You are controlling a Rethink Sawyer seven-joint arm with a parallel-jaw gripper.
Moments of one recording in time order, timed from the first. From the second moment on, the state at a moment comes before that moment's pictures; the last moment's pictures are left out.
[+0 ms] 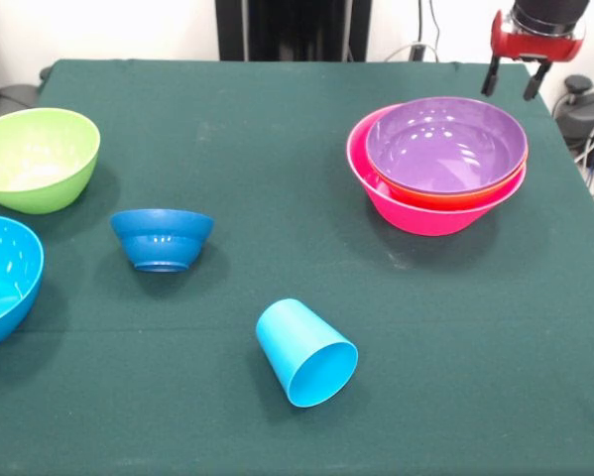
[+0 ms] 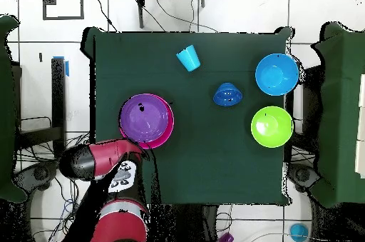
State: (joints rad) arm 0.21 -0.55 0.02 1.83 0.01 0.44 2.08
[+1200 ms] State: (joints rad) arm 0.17 -0.54 0.04 1.71 0.01 0.60 2.08
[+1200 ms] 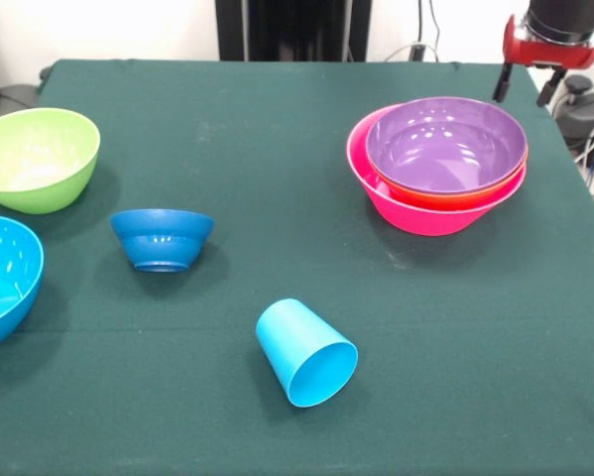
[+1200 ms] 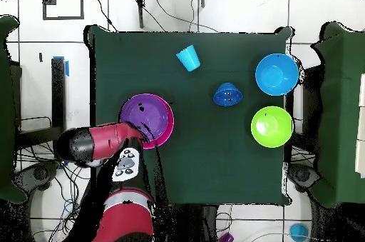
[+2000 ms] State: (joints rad) arm 0.02 -0.54 0.12 1.56 -0.08 0.83 2.08
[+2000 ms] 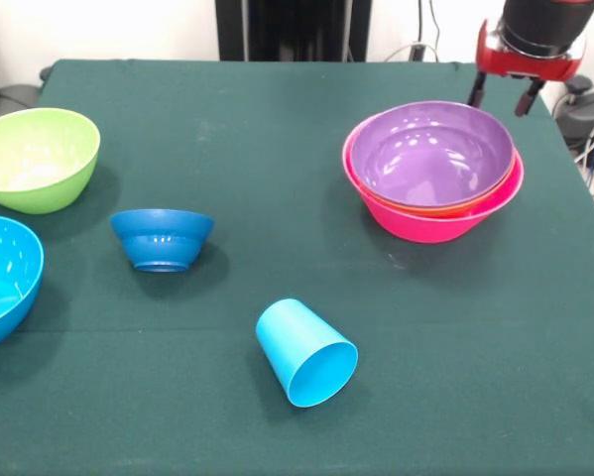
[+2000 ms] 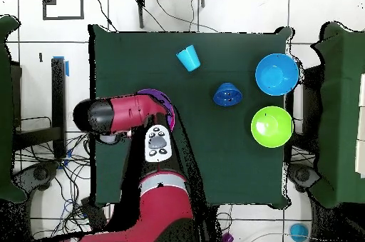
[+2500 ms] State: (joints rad) arm -0.06 -0.53 0.18 1.55 -0.14 0.85 2.08
